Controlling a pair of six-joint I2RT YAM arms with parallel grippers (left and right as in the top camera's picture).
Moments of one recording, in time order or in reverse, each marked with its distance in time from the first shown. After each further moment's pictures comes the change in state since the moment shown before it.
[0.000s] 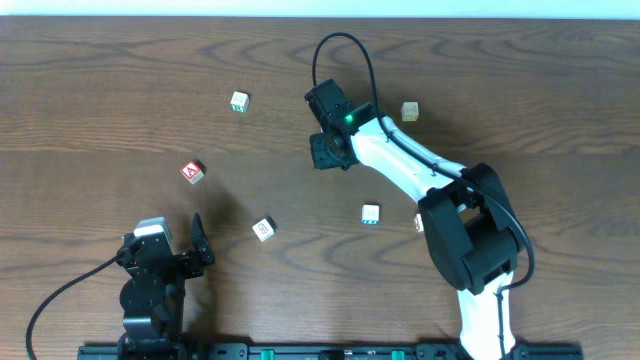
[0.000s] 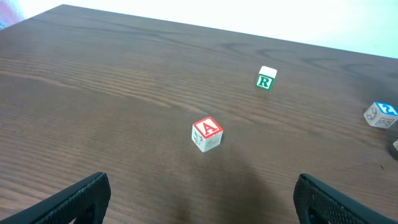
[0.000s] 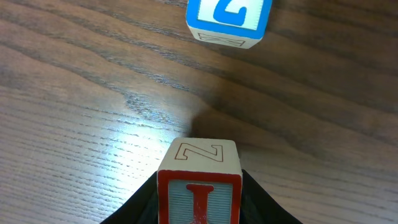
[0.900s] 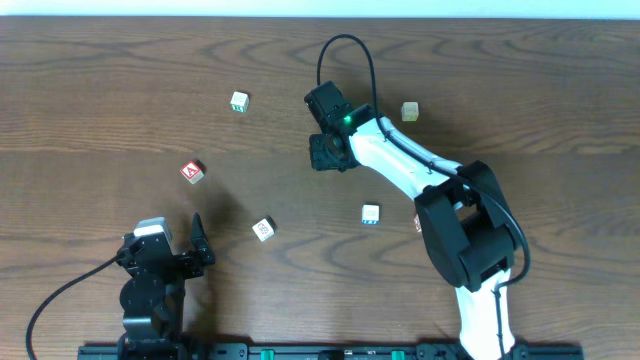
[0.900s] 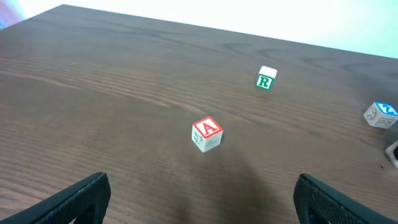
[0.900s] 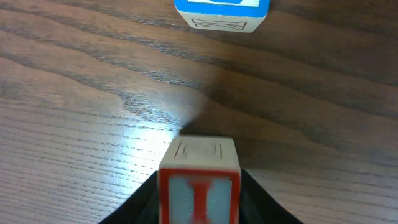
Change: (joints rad) left arm 0.000 0.000 0.000 0.000 0.000 0.000; right arm 0.000 0.021 0.000 0.003 -0.030 0.092
